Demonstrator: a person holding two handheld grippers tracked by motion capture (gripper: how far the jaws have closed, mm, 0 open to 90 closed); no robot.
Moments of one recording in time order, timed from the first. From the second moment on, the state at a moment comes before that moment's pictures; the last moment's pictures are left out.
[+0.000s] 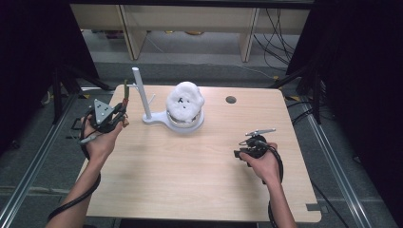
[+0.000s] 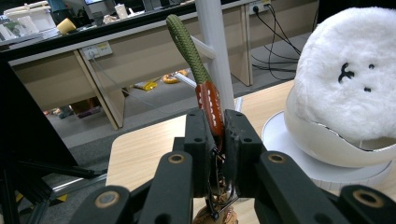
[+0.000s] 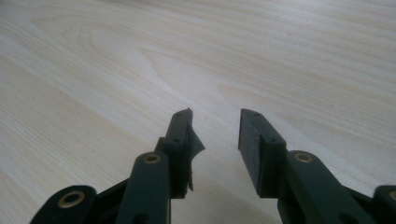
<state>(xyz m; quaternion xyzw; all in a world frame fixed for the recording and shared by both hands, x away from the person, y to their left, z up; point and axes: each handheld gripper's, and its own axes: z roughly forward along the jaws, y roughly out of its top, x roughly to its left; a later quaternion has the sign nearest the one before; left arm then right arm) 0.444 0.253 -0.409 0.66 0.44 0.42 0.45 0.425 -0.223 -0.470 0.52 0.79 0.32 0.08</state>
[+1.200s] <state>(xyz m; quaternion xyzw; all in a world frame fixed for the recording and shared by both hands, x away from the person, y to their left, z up) 0.453 0.240 -0.417 0.68 0.42 0.41 0.43 0.425 -0.223 -0.471 0.52 0.79 0.32 0.08</state>
